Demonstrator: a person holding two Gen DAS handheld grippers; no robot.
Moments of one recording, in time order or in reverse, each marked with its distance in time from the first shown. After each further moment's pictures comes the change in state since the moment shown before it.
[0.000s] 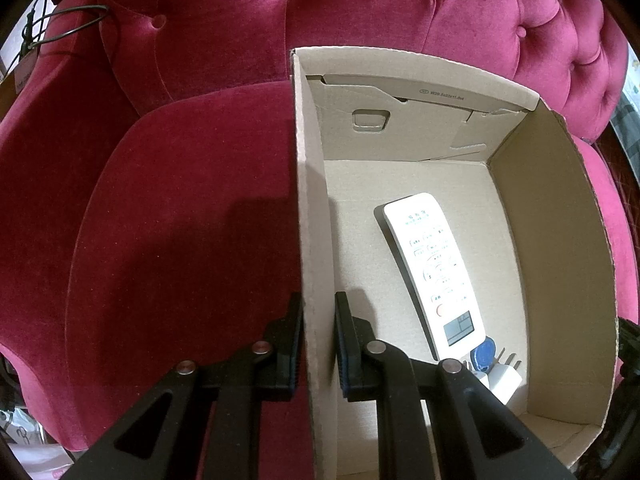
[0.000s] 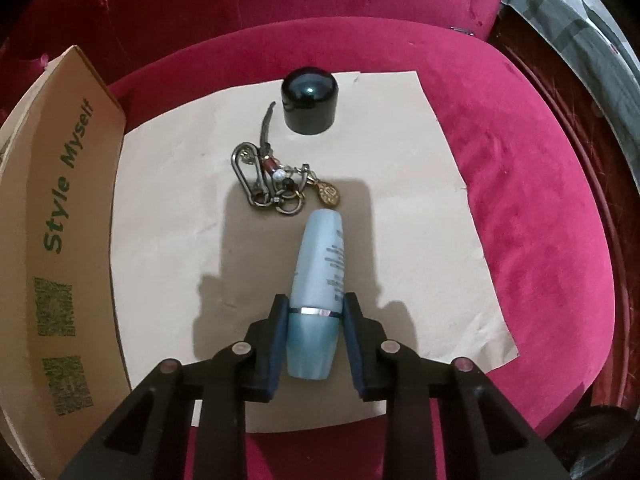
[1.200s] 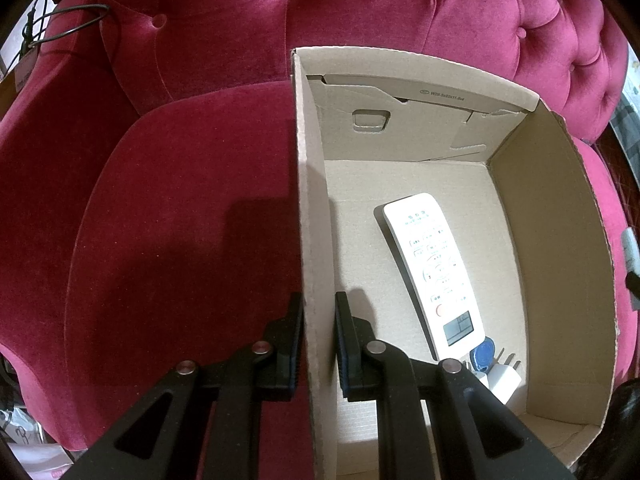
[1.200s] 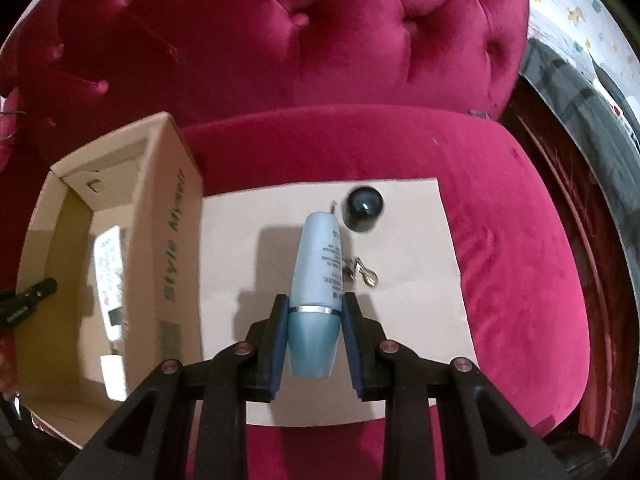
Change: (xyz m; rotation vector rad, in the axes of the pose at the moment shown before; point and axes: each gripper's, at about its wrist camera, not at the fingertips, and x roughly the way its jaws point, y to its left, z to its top) left arm 0.001 0.001 0.000 -0.001 0.000 -0.002; right arm -0.095 0.051 0.018 -0.088 -0.165 0.041
